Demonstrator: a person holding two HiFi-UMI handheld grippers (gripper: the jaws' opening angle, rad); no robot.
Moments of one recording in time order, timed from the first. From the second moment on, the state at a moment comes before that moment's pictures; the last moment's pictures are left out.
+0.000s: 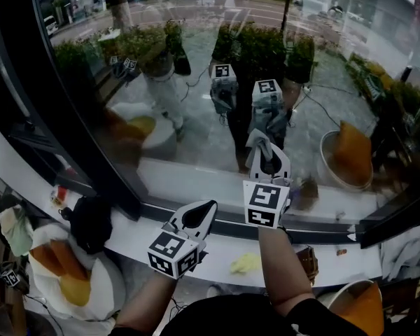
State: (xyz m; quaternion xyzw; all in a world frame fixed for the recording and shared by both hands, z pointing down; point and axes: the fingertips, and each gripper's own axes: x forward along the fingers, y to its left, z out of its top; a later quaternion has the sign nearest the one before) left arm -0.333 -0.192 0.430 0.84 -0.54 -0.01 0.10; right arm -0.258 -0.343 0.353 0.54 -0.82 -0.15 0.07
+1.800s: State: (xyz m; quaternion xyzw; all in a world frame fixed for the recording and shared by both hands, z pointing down) left arm -0.286 -0.194 0.398 0.87 -0.48 -0.02 0.06; right arm -0.263 -0.316 0.273 0.50 -0.84 -0.20 0.04
